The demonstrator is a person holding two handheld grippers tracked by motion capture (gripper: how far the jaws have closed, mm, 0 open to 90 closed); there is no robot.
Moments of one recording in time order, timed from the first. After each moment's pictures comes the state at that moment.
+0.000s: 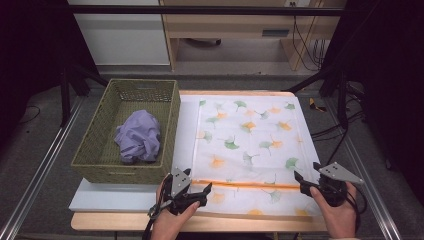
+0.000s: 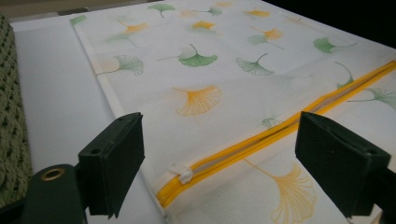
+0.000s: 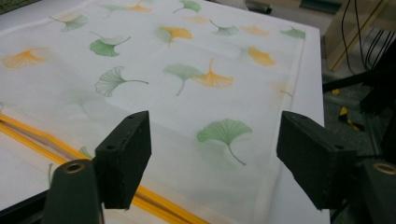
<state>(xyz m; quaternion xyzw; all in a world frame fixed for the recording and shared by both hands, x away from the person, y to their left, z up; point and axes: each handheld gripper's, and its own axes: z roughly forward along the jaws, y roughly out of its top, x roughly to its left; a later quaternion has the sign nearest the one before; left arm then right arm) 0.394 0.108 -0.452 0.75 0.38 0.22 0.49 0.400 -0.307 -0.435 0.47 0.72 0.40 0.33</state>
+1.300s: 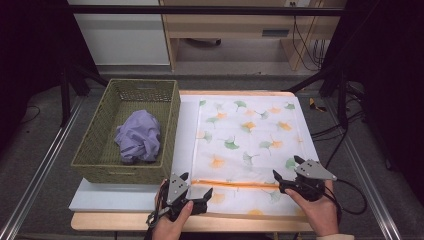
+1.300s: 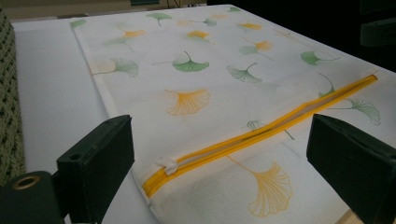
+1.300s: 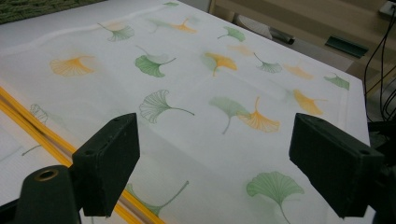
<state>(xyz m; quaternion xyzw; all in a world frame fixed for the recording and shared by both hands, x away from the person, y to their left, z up) 0.380 0.110 -0.454 0.74 0.39 0.22 0.50 0.413 -0.259 -0.432 0.39 0.76 0.40 0.34</state>
